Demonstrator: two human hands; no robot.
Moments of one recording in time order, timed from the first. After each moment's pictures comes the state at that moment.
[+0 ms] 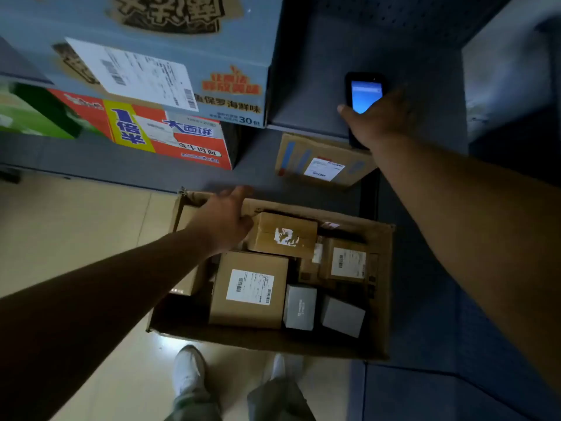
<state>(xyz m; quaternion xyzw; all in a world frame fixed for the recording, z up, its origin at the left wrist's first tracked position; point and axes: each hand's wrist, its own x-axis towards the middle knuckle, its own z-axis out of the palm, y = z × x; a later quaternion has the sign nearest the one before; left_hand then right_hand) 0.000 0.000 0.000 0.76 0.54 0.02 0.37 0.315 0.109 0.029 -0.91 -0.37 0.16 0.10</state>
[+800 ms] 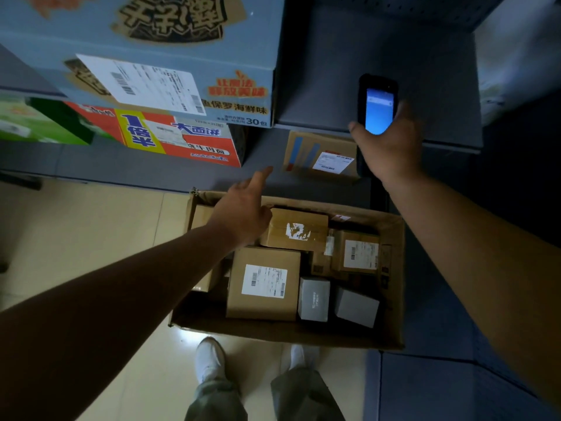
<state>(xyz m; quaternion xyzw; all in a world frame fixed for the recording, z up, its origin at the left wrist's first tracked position) 0.013 0.008 0.006 0.76 0.54 0.05 0.36 0.288 0.041 0.048 -0.85 -0.40 0.20 0.28</state>
